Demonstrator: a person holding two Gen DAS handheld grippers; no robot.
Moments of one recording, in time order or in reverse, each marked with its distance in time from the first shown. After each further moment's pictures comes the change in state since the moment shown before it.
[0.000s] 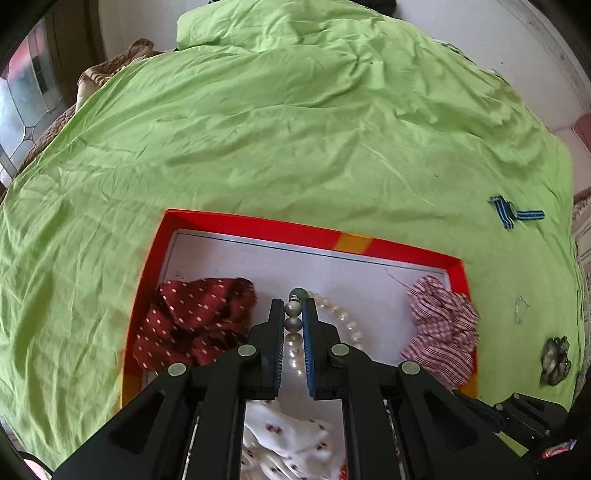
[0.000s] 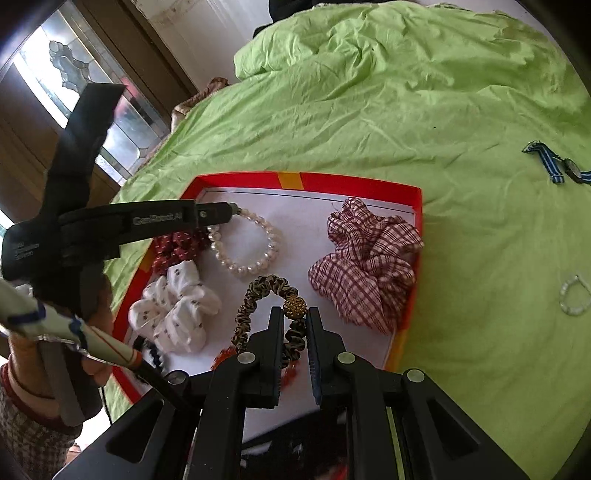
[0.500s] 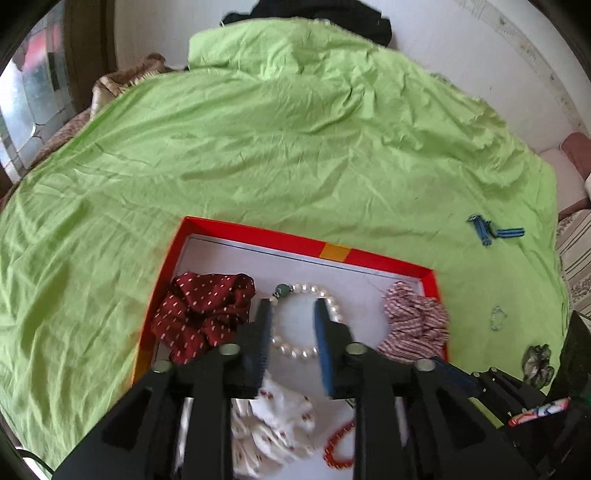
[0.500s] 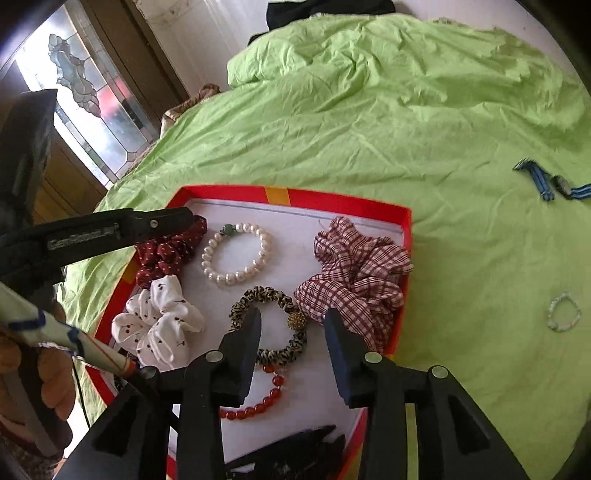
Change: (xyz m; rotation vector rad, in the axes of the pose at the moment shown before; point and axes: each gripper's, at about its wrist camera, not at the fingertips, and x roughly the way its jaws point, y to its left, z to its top) left arm -0.049 -0.003 -0.018 -0.039 -0.103 -0.035; right arm -0.007 0.003 0.004 -0.028 -0.050 -0.070
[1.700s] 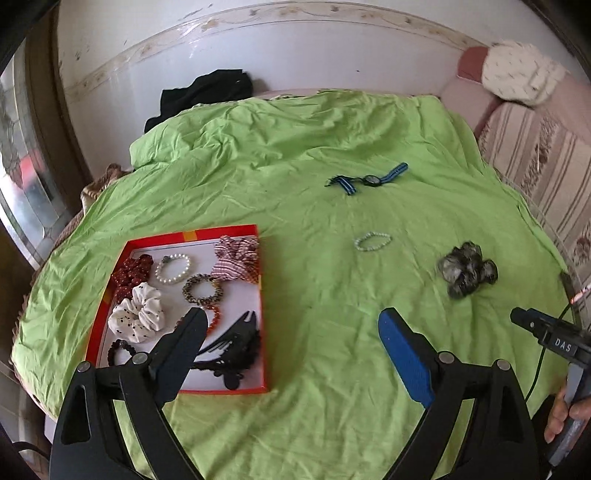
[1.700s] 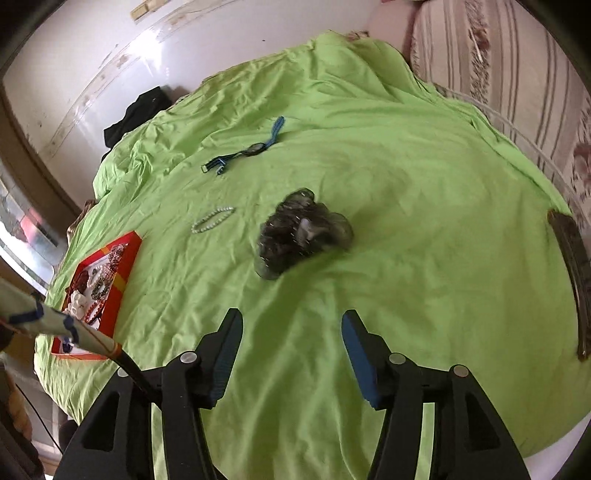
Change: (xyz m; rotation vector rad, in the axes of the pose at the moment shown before) left arm -0.132 -0.217 -0.172 0.353 -0.214 0.064; right arm -0.249 -0.227 -0.217 0.455 -0.231 -0.284
